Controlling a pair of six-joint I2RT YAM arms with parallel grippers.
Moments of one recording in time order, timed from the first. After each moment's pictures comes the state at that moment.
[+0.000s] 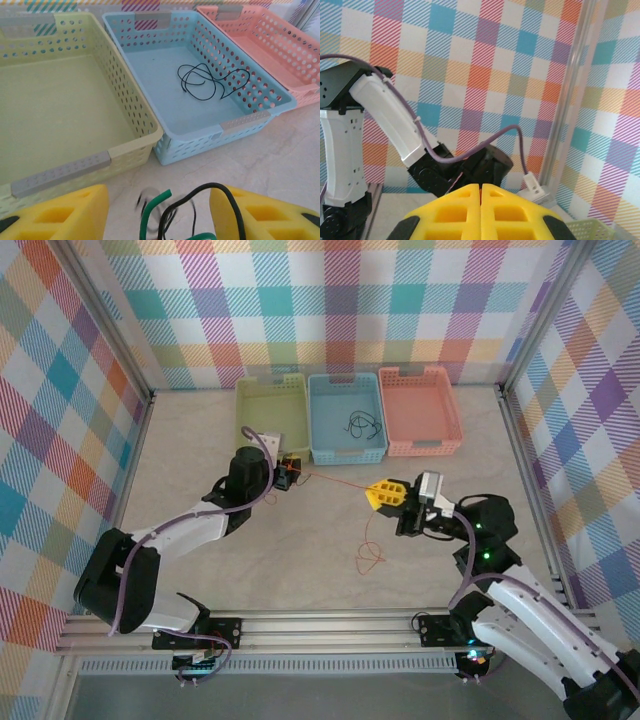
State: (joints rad) left arm -0.49 1.39 0.73 0.27 -0.06 -0.19; right arm 0.60 0.67 0.56 0.52 -0.69 0.05
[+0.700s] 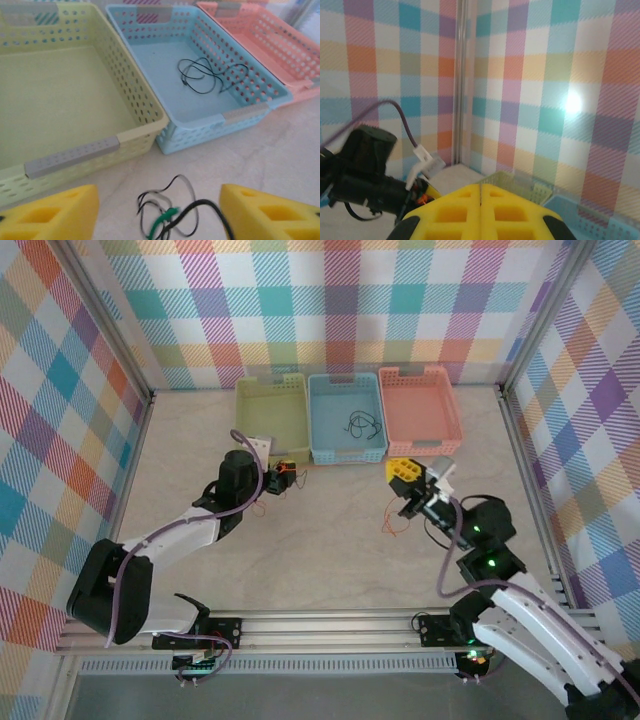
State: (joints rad) left arm -0.45 1.32 0.68 0.24 0.05 -0.20; right arm 0.60 0.67 0.54 0.38 -0.23 -0.01
